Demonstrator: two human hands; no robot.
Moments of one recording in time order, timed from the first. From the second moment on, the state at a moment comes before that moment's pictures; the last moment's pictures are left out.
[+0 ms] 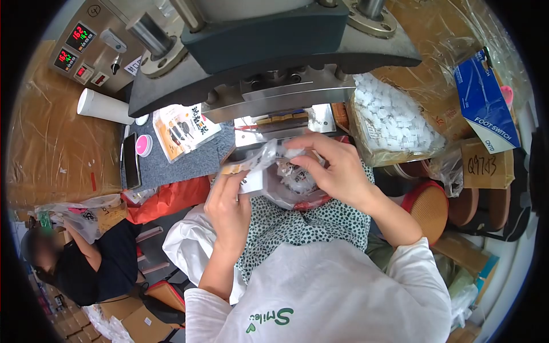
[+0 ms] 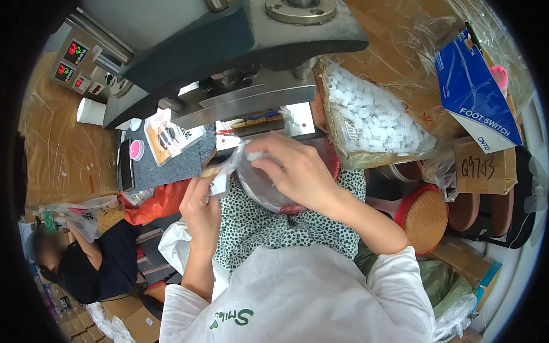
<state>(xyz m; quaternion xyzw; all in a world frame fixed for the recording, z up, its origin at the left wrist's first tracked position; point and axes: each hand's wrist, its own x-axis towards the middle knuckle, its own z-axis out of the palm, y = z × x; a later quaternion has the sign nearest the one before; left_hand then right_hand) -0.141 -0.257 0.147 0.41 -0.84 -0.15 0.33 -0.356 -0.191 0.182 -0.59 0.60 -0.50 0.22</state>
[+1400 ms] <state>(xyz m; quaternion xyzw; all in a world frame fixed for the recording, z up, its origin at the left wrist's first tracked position) -0.112 -0.302 0.106 0.53 -0.81 -0.13 0.22 -0.454 -0.158 0.170 -0.44 0.81 -0.38 0.10</state>
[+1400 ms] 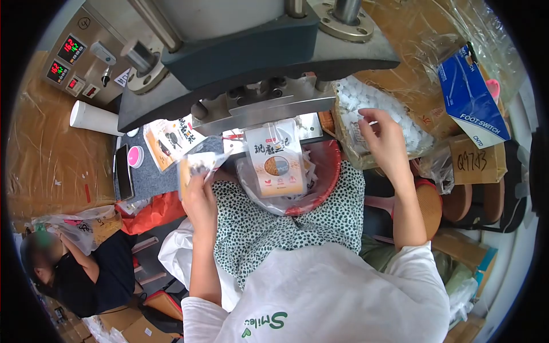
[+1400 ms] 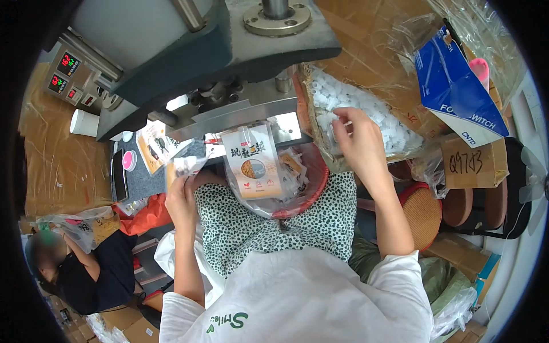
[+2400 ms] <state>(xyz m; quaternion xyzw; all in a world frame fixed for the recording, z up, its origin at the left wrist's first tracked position) -0.214 -0.296 0.118 0.39 -0.44 -0.77 0.25 -0.390 -0.171 0.167 -0.52 0.67 -0.49 0.20</state>
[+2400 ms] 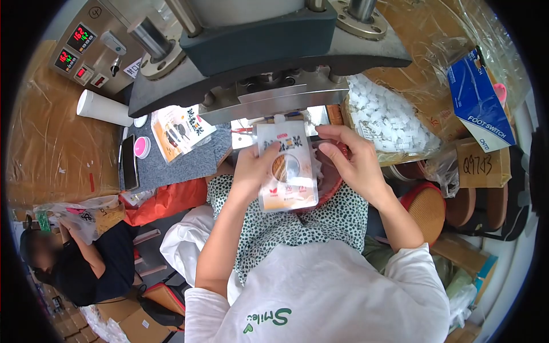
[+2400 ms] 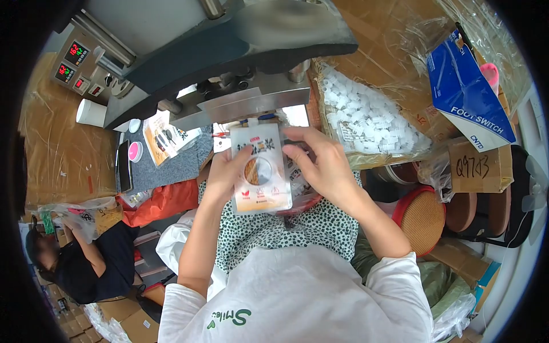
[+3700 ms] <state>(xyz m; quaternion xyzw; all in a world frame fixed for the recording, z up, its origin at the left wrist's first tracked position) -0.205 -0.298 0.116 0.41 -0.45 -0.76 0.21 -0.392 -0.177 0.179 -0.55 0.69 -0.45 0.15</state>
